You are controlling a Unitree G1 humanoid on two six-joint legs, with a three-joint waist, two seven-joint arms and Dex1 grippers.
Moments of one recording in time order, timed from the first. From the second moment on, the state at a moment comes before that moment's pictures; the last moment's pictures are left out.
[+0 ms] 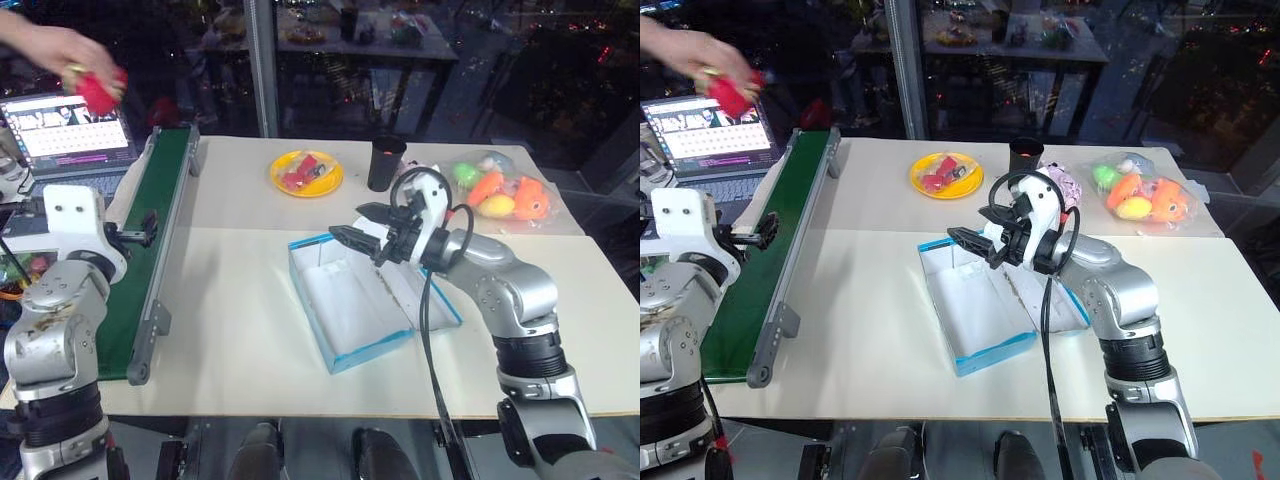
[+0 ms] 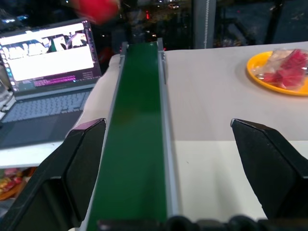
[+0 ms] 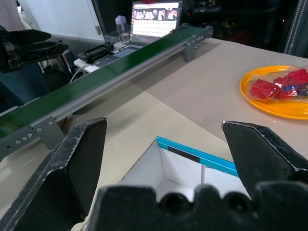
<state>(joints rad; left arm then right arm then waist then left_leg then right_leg) -0.33 0.55 0.46 -0.34 -0.32 0.81 -0.16 -0.67 -0.41 0.04 -0.13 0.54 0.72 0.62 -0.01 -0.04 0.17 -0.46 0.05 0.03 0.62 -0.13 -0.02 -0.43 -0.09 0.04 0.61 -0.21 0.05</state>
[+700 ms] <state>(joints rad) -0.38 0.51 0.41 -0.10 -0.28 0.67 -0.15 -0.63 -0.32 0.08 -0.22 0.52 0.73 0.59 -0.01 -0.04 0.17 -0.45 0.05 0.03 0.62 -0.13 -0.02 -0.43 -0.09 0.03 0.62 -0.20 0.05</state>
